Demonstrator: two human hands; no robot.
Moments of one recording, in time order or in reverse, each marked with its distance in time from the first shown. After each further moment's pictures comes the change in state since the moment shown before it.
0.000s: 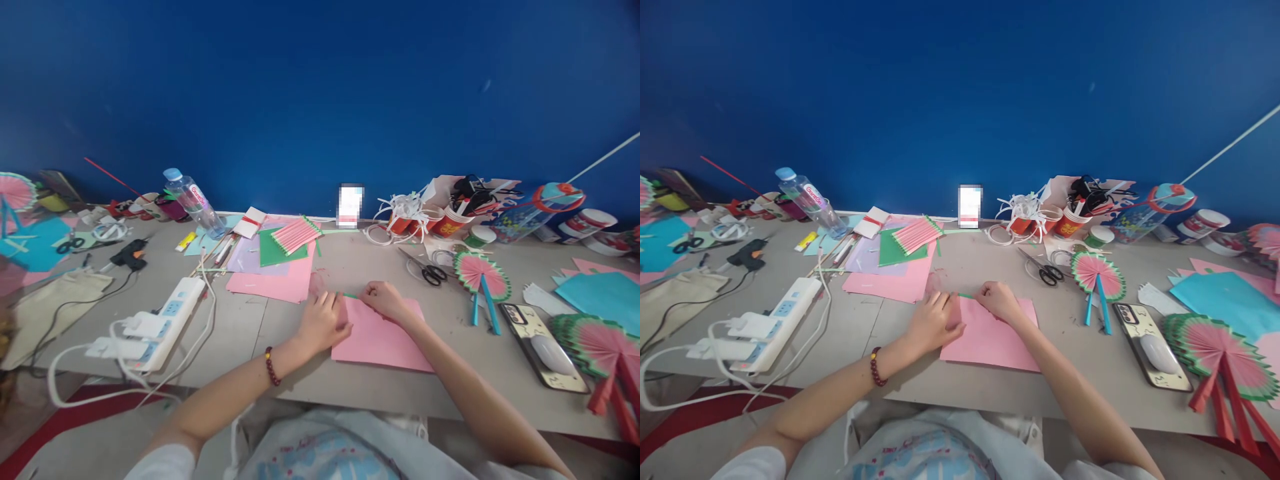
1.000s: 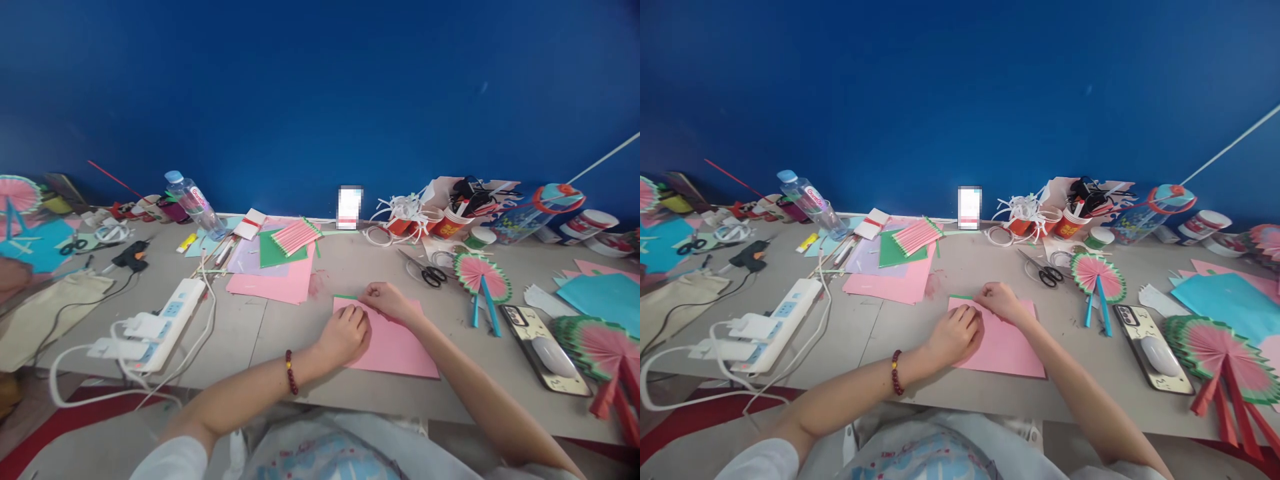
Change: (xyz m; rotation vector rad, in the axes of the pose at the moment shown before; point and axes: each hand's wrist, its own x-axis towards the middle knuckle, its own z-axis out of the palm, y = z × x) left_hand 0.005 0.038 0.026 0.054 0.095 0.282; right_hand -0.005 0.001 -0.011 0.108 -0.074 -0.049
